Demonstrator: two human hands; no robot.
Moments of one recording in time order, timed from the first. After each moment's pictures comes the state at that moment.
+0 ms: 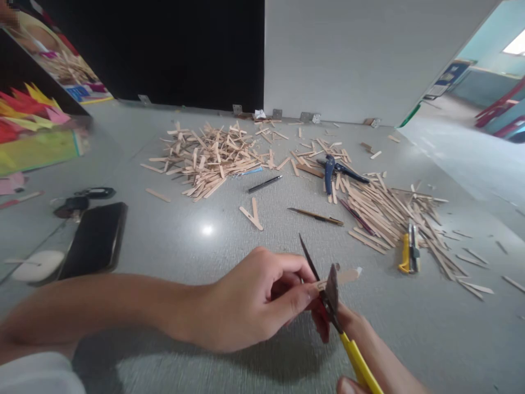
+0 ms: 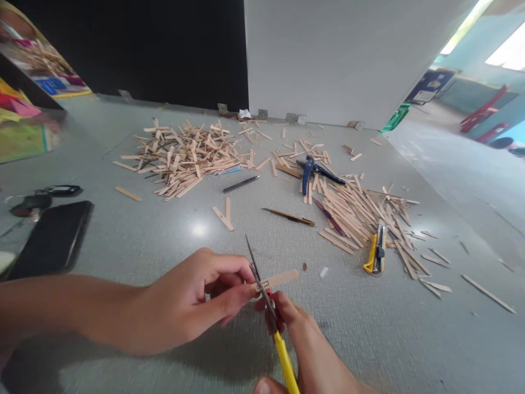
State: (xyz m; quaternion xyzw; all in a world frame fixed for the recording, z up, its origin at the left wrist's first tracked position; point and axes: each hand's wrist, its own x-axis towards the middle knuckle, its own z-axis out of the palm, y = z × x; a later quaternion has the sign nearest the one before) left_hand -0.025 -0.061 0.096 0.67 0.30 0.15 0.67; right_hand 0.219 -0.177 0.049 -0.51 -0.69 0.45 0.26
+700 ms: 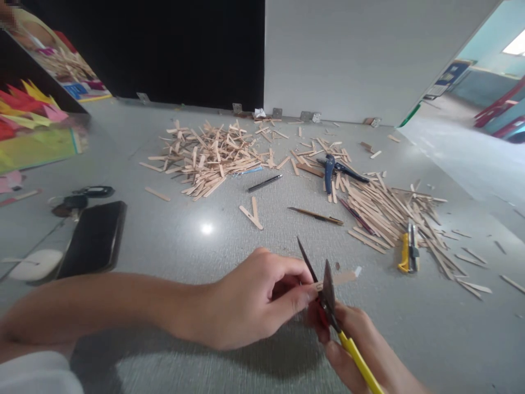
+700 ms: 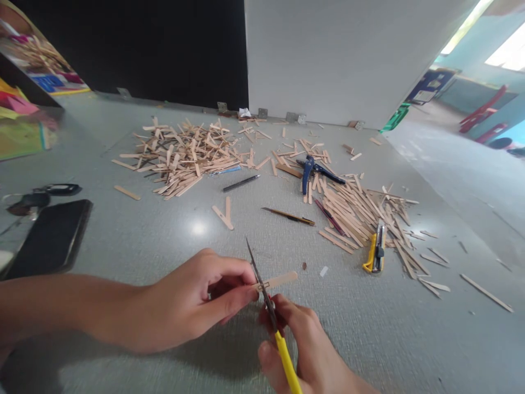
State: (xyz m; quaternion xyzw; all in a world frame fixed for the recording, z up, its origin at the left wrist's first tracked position) left_hand -0.024 -0.062 0.091 0.71 0.27 0.18 0.63; right_hand 0.207 -0.196 0.013 -0.58 -0.65 0.37 0.32
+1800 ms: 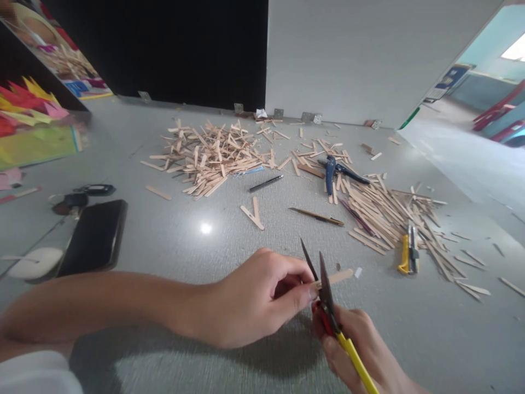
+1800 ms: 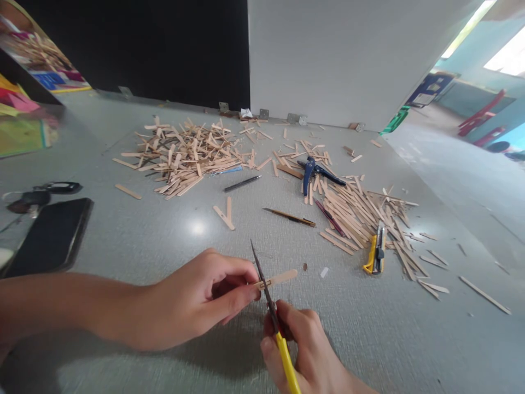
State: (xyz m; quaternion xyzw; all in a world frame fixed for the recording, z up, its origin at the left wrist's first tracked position) left_hand -0.021 -0.062 0.091 0.70 0.29 0.17 0.63; right_hand 0.188 -0.175 0.039 -0.58 -0.64 0.42 0.26
